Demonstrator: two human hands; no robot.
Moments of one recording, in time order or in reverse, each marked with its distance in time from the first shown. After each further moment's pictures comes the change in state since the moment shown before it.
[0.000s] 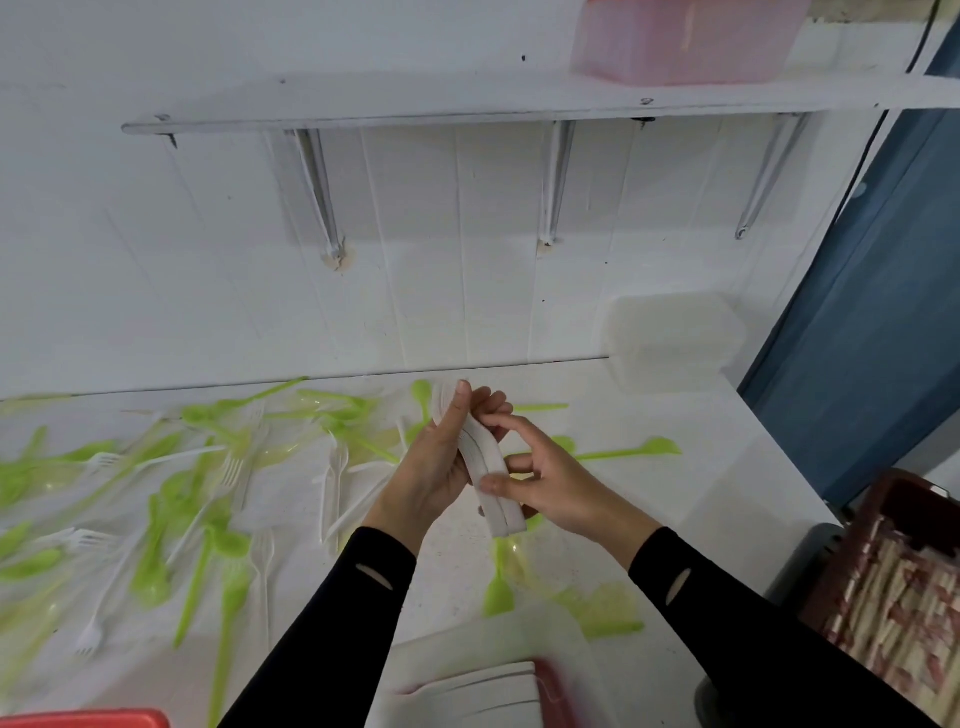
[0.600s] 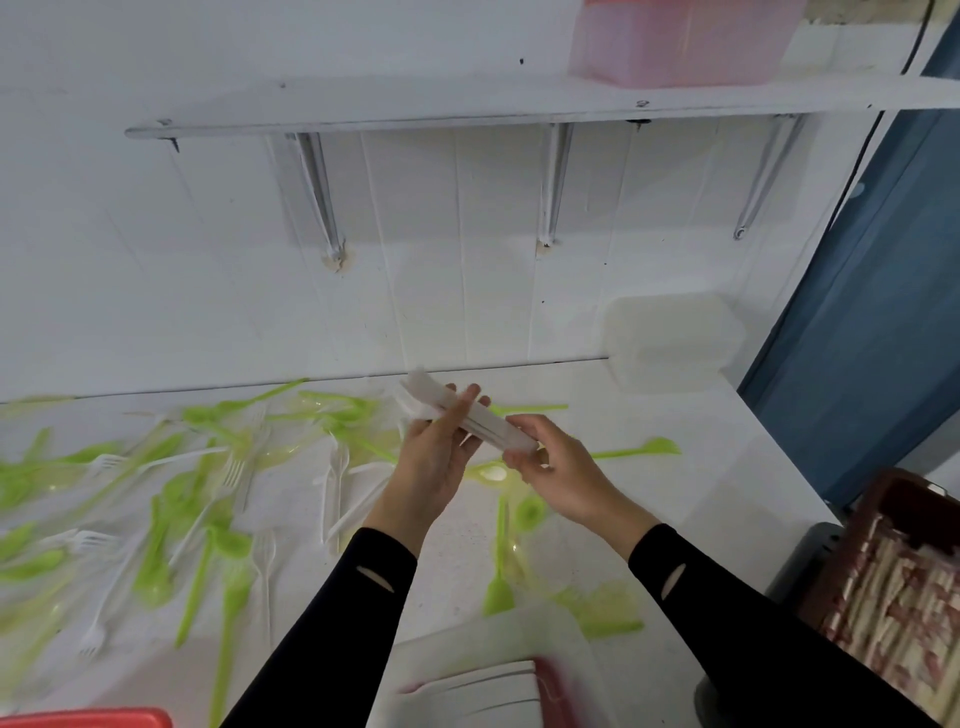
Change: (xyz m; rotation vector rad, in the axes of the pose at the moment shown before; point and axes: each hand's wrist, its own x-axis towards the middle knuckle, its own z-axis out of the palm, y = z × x) left_hand 0.003 0.000 -0.004 -0.022 0.105 0.104; right_hand 0.013 0.021 -0.011 -0.299 0.283 -0.029
